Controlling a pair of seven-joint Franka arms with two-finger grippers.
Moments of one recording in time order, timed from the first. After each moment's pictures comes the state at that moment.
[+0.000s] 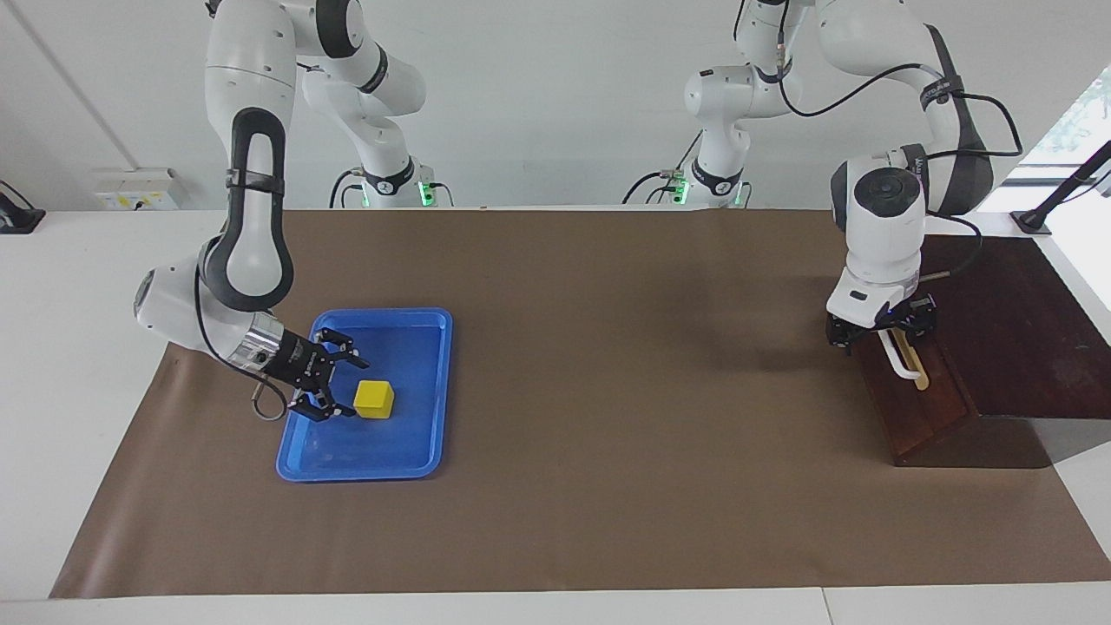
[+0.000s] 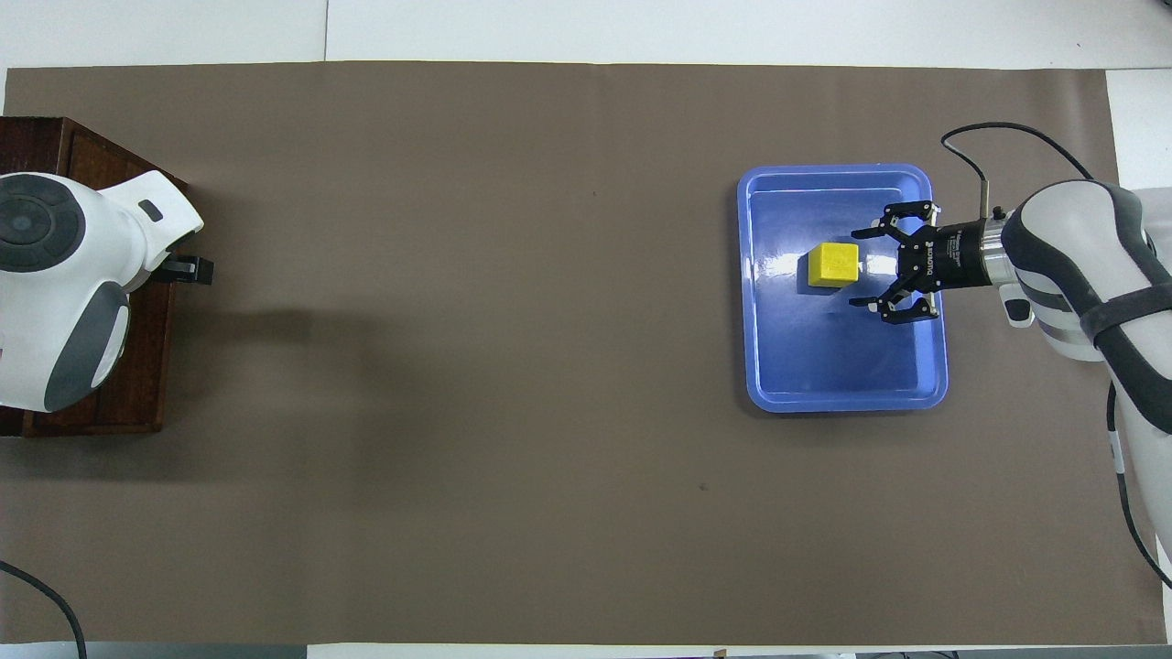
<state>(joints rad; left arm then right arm) -0.02 0.14 -0.02 -2.01 0.51 2.23 -0.16 0.01 0.41 -0.17 -1.90 0.88 2.06 1.00</state>
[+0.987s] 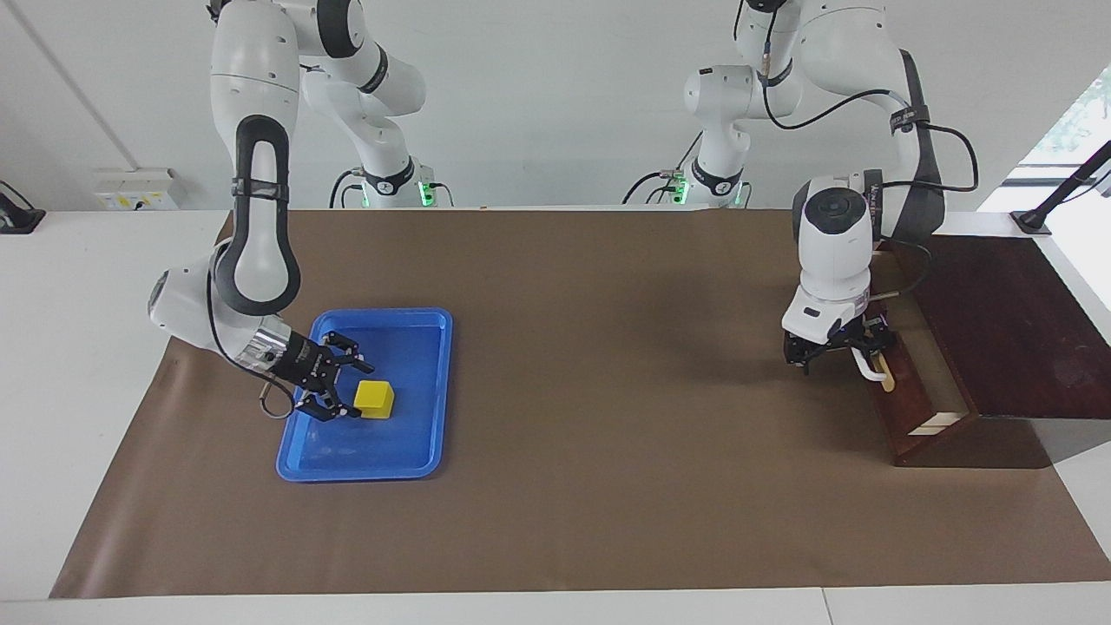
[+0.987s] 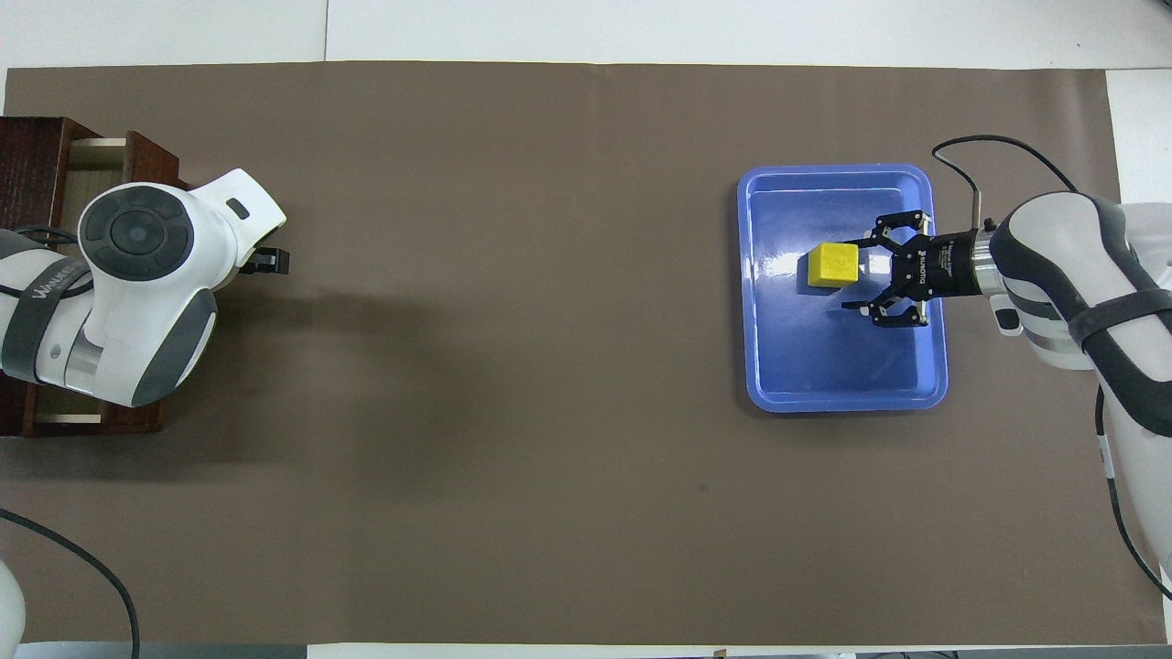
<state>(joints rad) -0.13 0.18 -0.03 -2.00 0.50 2.28 -0.34 0.01 0.41 -0.17 -1.94 0.91 2.10 0.95</state>
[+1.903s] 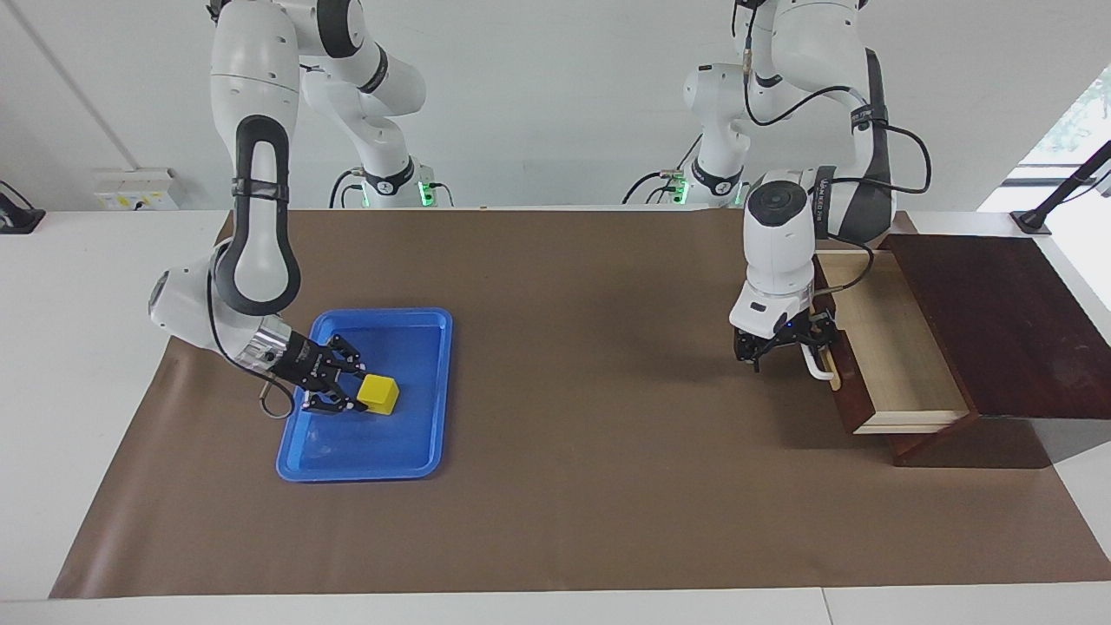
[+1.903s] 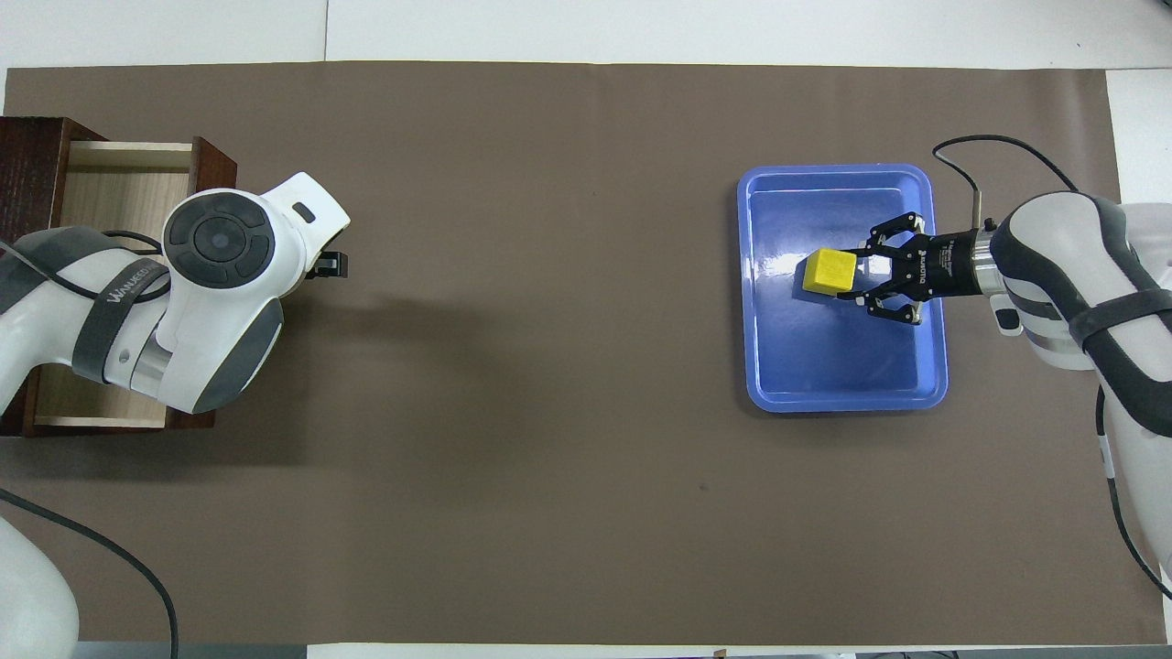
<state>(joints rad) -0.24 0.18 -0.03 -1.99 0.46 2.23 -0.45 0.01 0.41 -0.17 -1.94 0.91 2.10 0.95</state>
